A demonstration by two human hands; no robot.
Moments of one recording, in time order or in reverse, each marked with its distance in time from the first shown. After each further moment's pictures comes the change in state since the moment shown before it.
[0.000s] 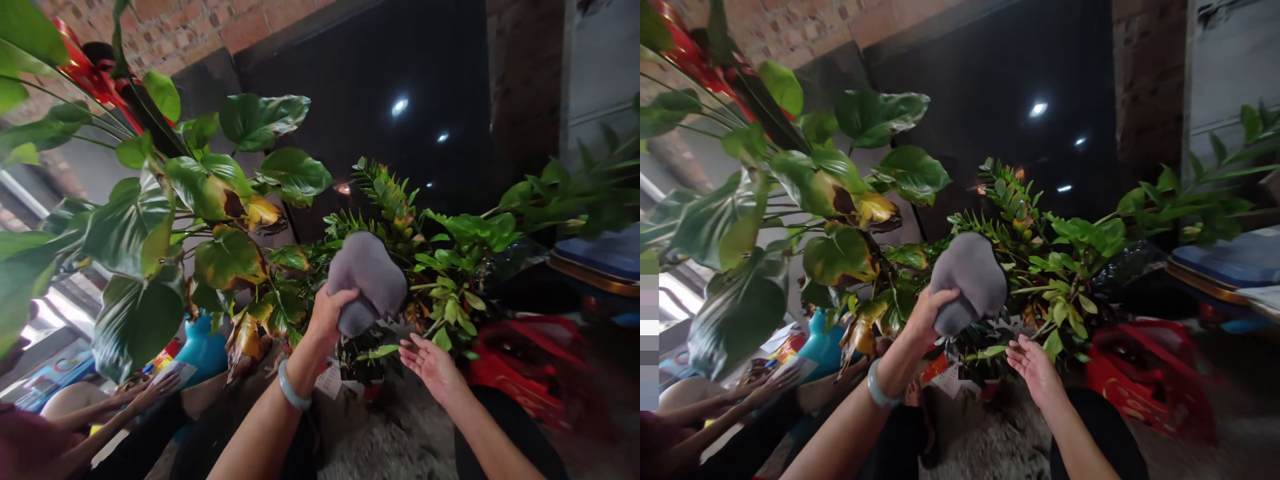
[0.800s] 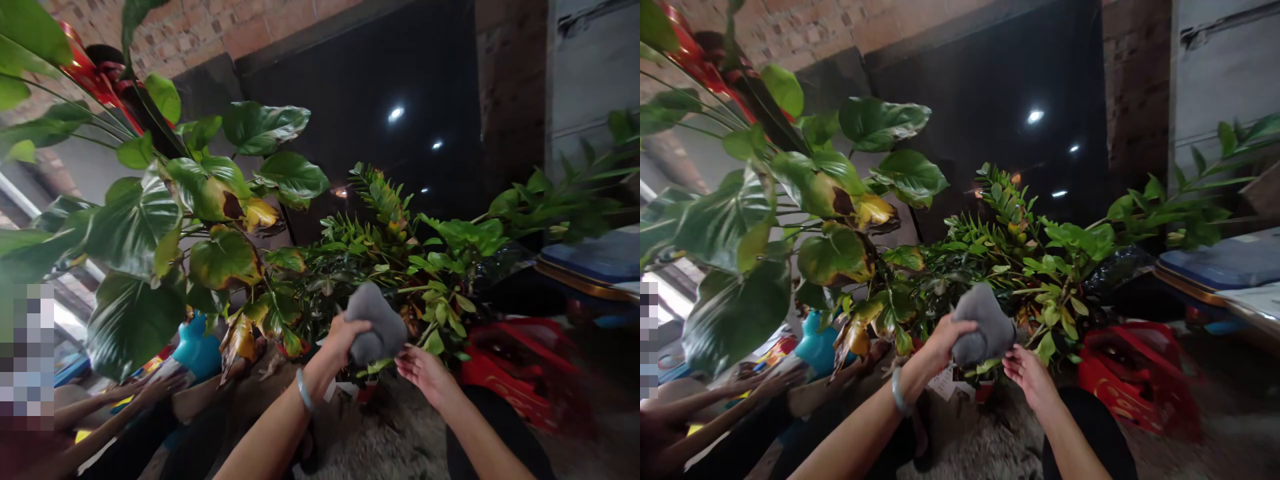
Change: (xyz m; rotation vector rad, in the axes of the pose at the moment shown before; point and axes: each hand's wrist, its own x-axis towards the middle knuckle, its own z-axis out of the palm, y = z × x) left_hand -0.003 -0.054 -0.001 0.185 -0.012 -0.234; right_hand -0.005 0.002 -0.001 -0.064 0.062 0.023
